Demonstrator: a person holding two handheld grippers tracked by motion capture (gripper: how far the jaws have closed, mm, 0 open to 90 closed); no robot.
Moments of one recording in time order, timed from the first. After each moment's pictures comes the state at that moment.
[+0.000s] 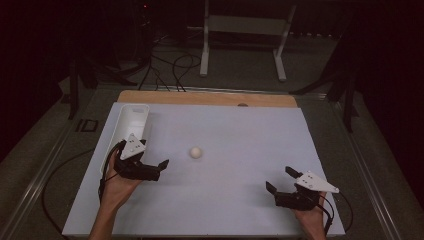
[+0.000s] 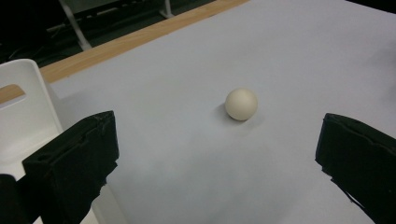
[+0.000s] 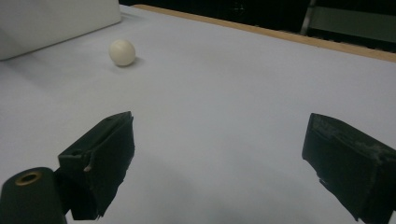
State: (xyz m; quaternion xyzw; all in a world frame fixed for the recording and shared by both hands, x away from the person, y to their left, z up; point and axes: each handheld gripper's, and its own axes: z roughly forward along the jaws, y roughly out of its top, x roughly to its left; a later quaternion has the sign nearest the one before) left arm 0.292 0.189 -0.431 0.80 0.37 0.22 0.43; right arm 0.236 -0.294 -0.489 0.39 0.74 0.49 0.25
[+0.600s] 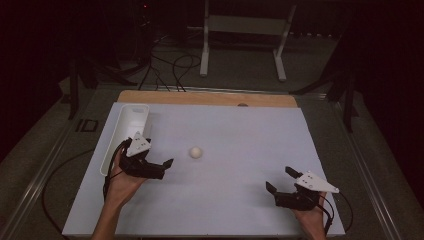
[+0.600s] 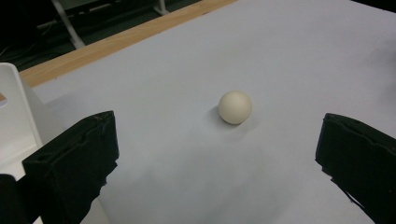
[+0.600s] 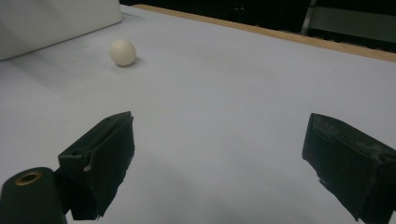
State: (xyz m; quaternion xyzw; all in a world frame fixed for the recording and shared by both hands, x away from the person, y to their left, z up) left arm 0.300 0.178 -0.432 0.80 0.36 0.21 0.42; right arm 0.236 -0.294 -0.489 0.39 0.74 0.49 0.25
